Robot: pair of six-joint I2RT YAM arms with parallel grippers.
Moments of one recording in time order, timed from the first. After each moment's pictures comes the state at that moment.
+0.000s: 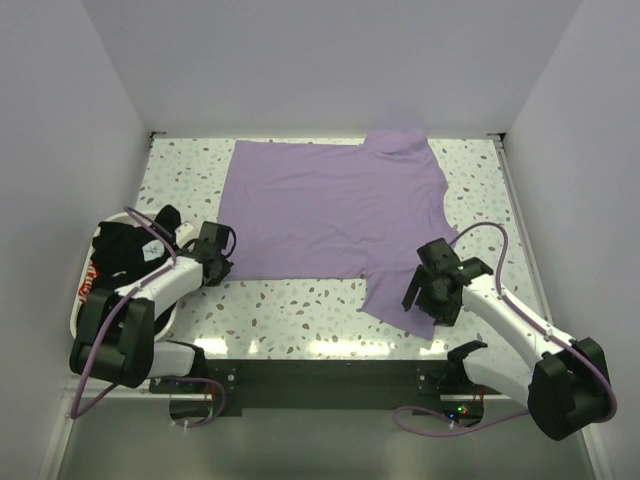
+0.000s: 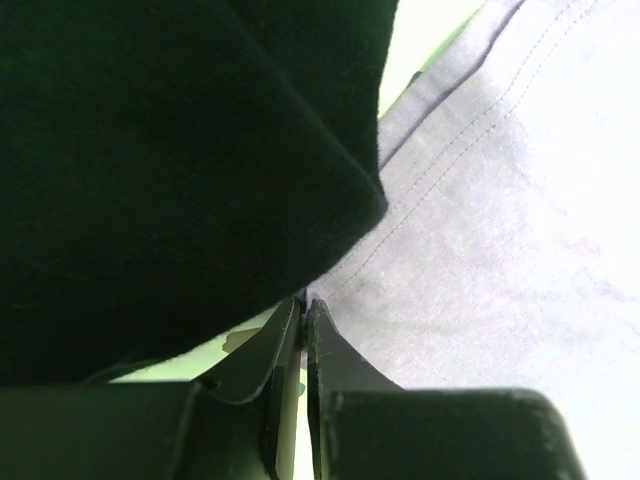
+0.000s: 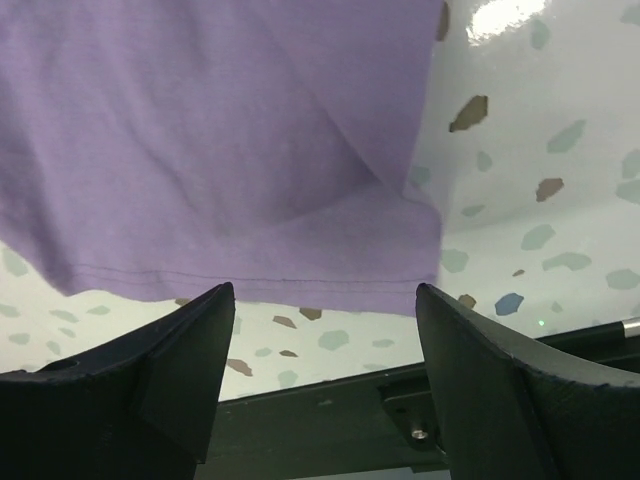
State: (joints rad) left arm -0.22 1.33 0.58 -0.37 -0.41 -0.98; right arm 0.39 1.07 0.63 -0.90 0.10 0.85
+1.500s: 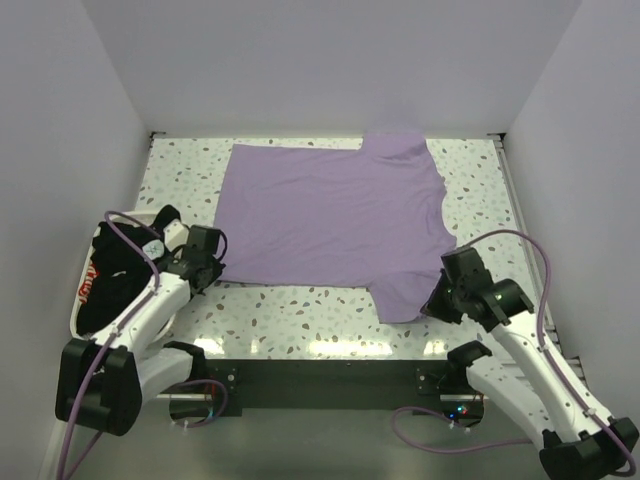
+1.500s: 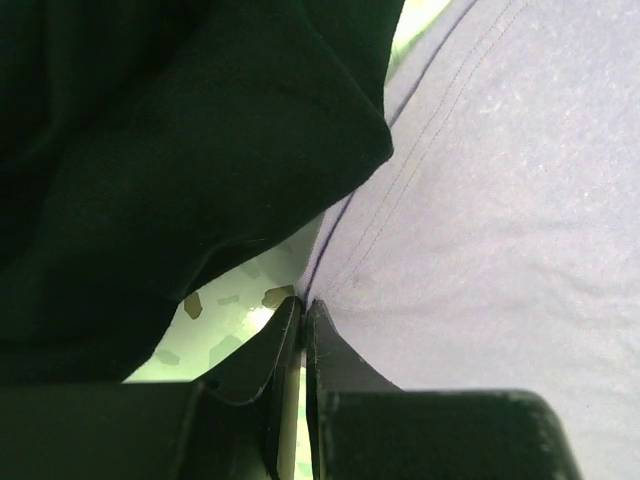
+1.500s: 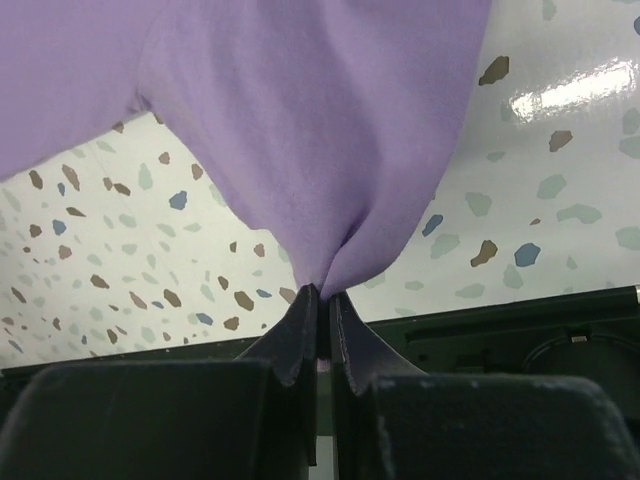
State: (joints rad) left arm -0.22 1.09 0.58 -0.51 -0.43 -0.94; right arm 0.39 0.73 0.70 -1.08 0.06 0.87
